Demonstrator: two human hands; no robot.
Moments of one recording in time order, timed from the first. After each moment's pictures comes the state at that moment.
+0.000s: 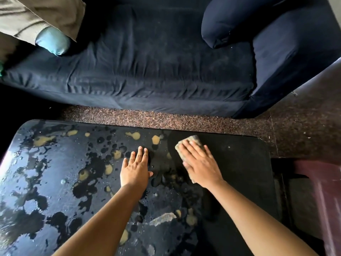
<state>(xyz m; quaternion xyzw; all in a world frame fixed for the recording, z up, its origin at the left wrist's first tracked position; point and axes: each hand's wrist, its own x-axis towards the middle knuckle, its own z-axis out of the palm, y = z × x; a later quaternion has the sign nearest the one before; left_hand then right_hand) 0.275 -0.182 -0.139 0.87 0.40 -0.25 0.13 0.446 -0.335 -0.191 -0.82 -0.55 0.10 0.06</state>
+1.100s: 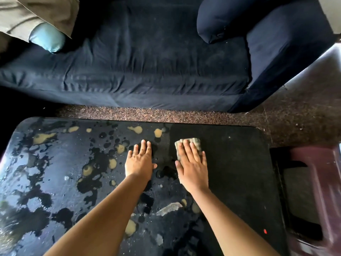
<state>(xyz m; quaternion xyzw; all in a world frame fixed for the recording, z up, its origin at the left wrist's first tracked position) 0.273 -0.175 -0.141 0.89 0.37 -0.25 0.12 0.372 -0.327 -0.187 -0.89 -0.43 0.10 0.08</state>
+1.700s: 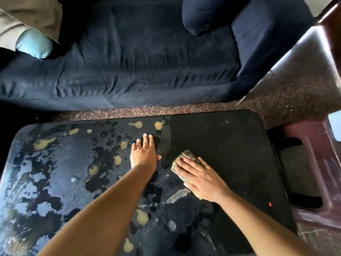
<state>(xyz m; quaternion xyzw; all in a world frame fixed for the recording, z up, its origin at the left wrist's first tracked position) 0.269 -0.172 -0.136 0.90 0.32 -0.29 0.08 0.348 -0.394 -0.189 -0.77 -0.64 0.09 0.01</state>
